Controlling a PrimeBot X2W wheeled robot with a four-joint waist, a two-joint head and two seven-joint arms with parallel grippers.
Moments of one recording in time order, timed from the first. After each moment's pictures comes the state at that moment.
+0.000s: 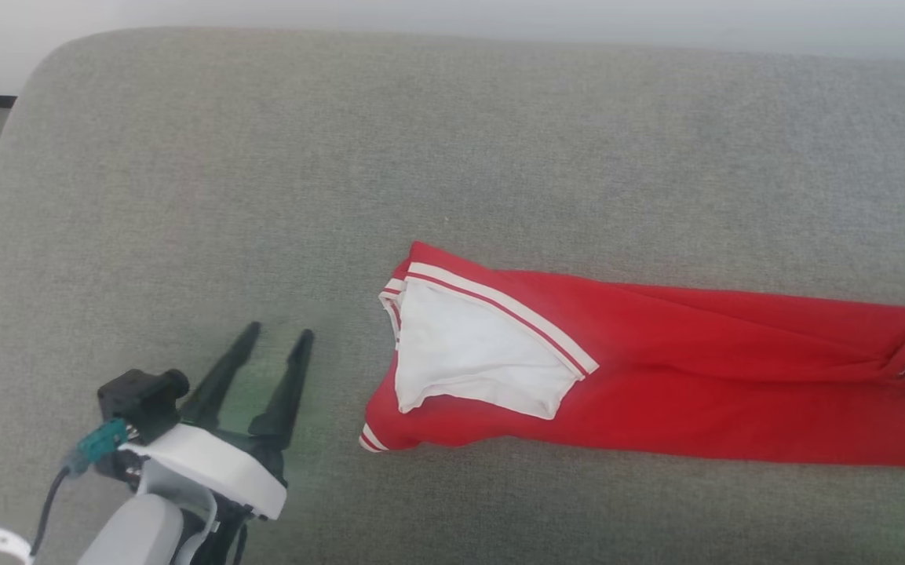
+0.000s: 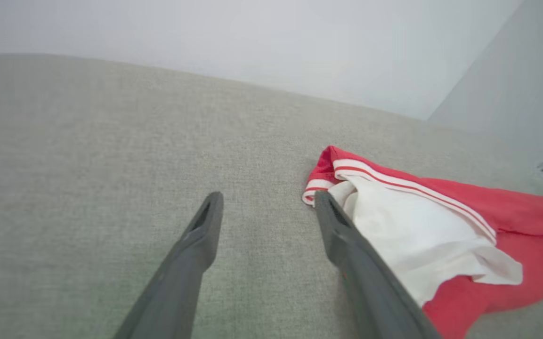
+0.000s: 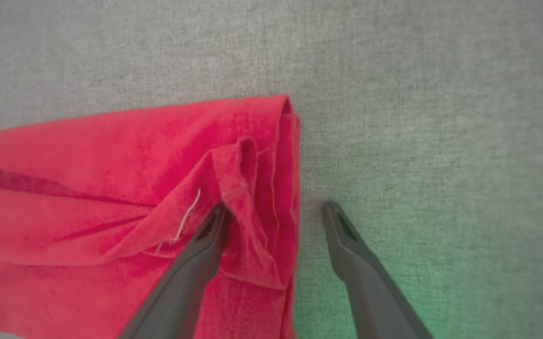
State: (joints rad) left arm -0.26 0.40 -0.41 0.30 -0.76 -0.13 -0.26; right arm -0.33 -0.72 0.16 0.50 1.02 0.13 0.57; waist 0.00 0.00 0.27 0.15
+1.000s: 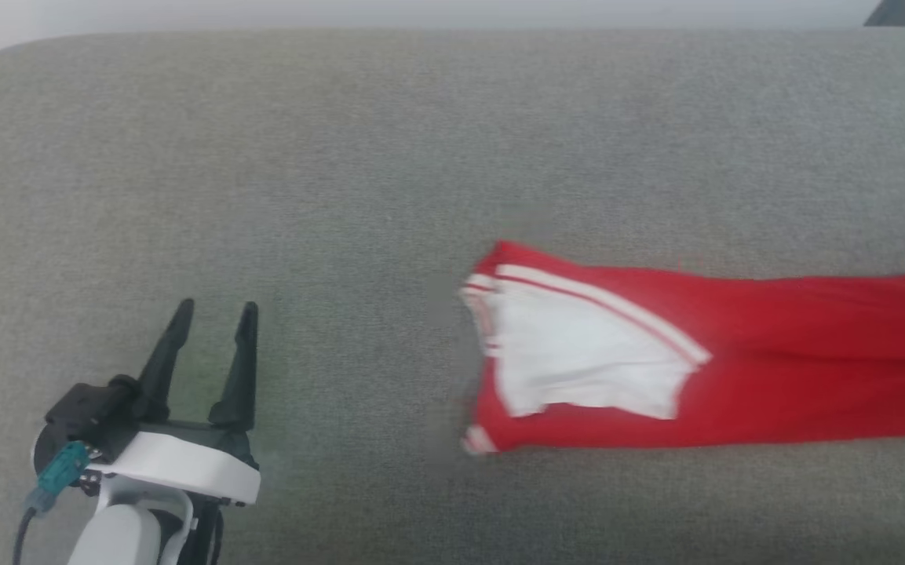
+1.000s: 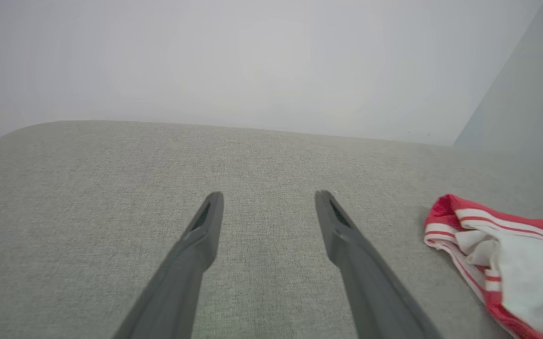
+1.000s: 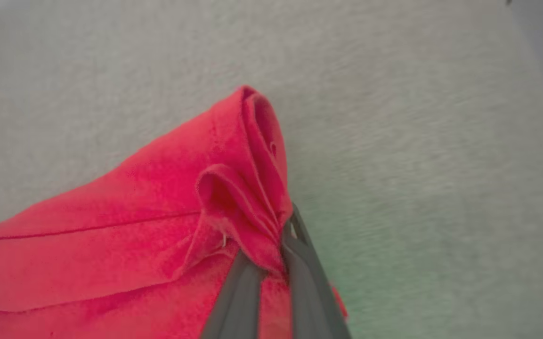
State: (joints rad) left arm -0.14 0.21 -0.04 0.16 -0.37 -0.13 -0.26; right arm -0.39 -0.69 -0.13 0.57 0.85 0.13 0.59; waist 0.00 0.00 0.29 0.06
